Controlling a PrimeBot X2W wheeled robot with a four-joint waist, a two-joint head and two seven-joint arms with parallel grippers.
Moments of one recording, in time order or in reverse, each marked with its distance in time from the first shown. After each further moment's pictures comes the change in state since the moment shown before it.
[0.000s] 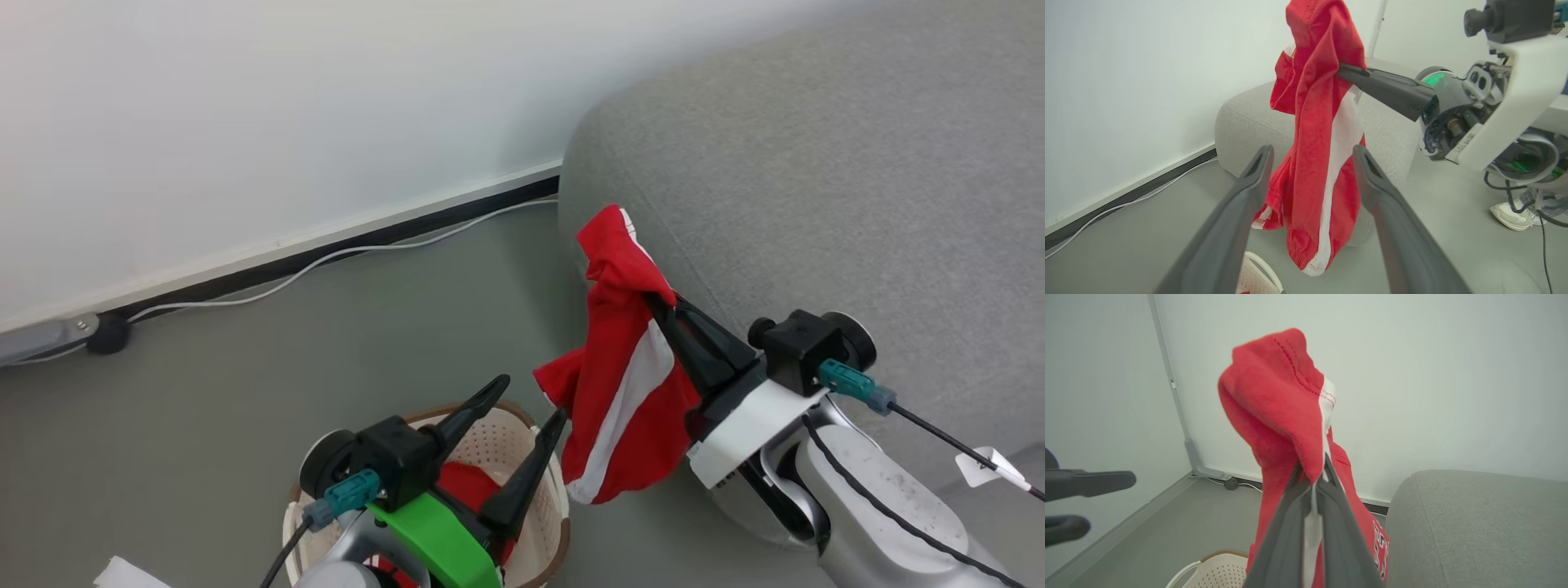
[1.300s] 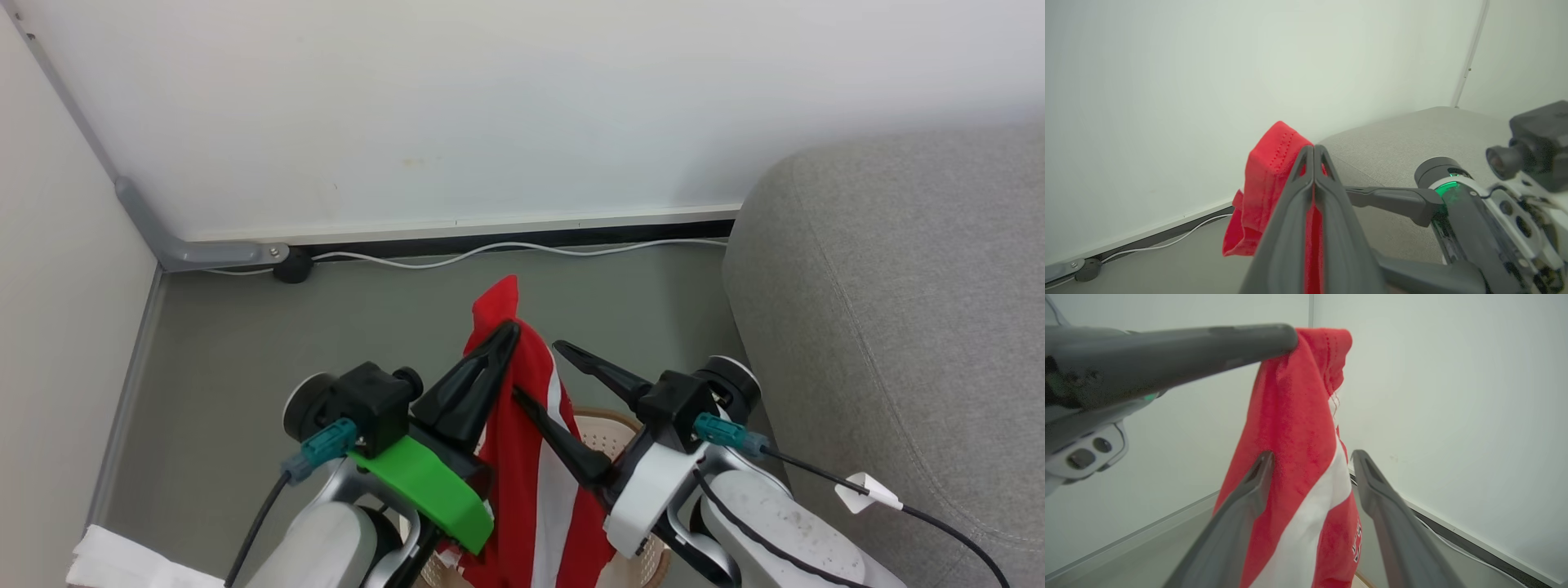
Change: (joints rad) left arm -0.110 -0.039 0.057 0.104 0.011 -0.019 -0.088; right arm -0.004 0.133 0.138 0.107 -0.094 0.063 0.000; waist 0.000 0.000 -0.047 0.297
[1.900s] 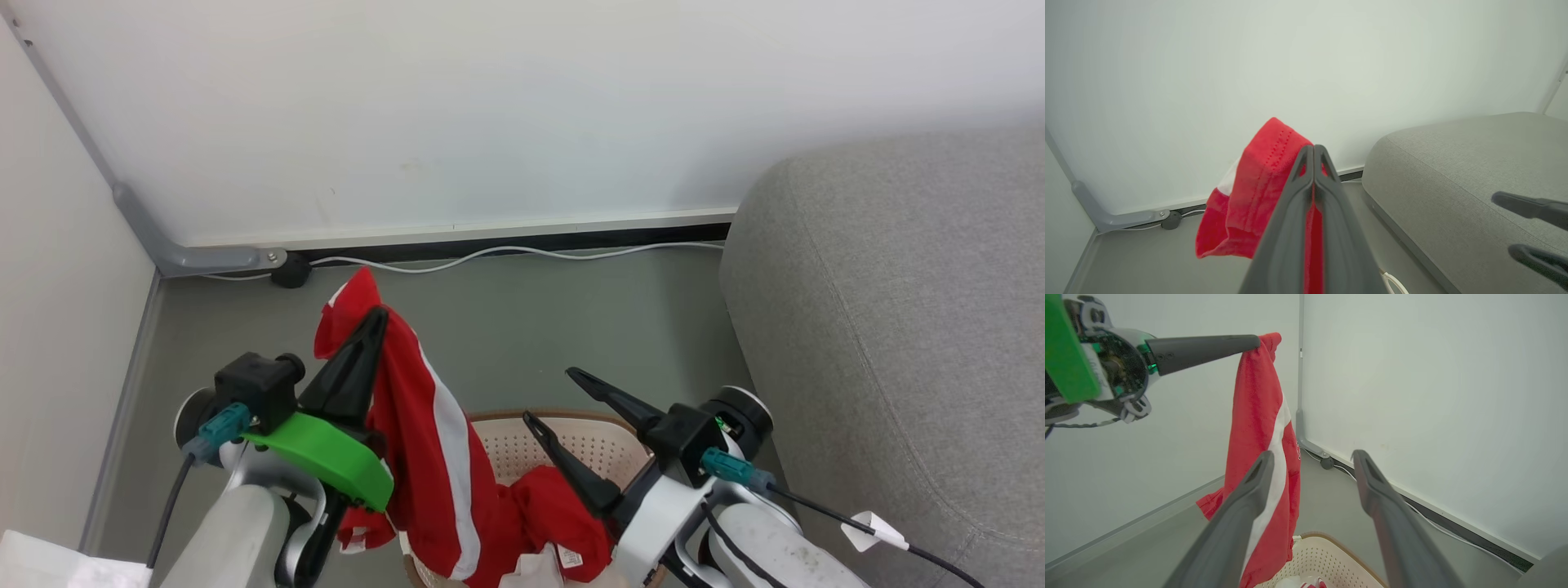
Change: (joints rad) left arm -0.007 0.038 0.167 0.214 -0.001 0.001 -0.080; right arm 0.103 0.007 -0.072 -0.029 -0.091 0.000 0.000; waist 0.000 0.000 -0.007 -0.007
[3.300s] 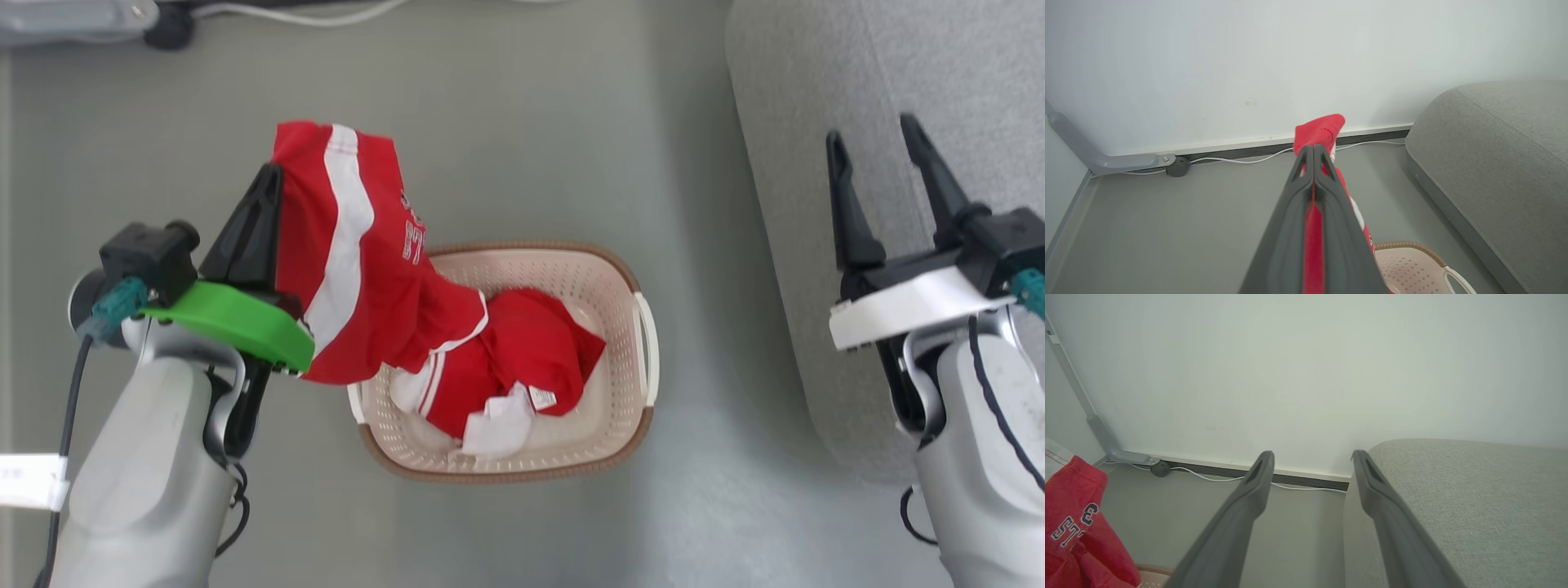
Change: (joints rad) left arm -0.280 0.017 0.086 0.188 0.010 -0.005 -0.067; right arm -0.132 -0.061 -0.604 -0.128 -0.088 -0.045 0.000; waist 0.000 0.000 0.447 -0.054
